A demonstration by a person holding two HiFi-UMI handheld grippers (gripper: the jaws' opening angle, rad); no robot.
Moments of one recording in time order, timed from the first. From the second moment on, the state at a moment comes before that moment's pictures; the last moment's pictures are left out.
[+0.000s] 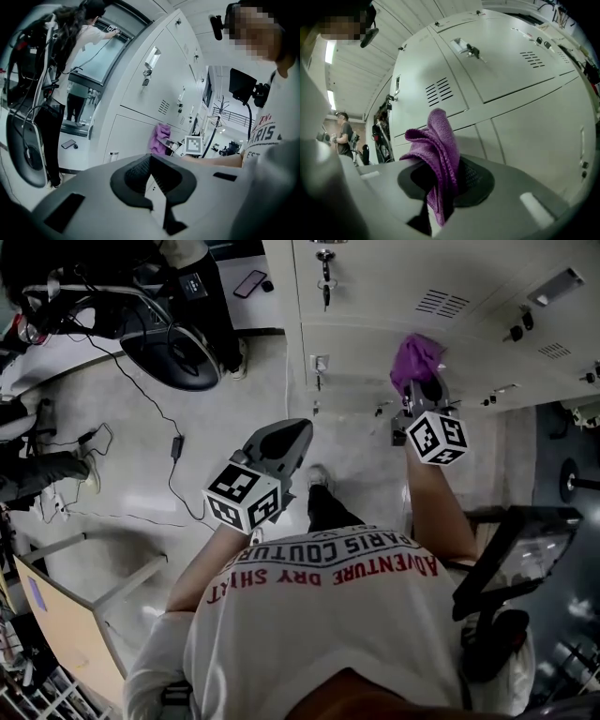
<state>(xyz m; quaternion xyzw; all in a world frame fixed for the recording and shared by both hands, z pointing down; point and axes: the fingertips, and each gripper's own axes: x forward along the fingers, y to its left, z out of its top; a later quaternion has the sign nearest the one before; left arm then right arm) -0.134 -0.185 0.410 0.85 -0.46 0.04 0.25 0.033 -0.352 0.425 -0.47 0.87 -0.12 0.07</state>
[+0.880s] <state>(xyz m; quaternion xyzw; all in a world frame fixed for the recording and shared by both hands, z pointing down) -0.202 -0.174 0.436 0.80 -0.53 0.04 0.28 -0.170 -0.316 0.538 -0.32 0.93 -0.14 -0.07</state>
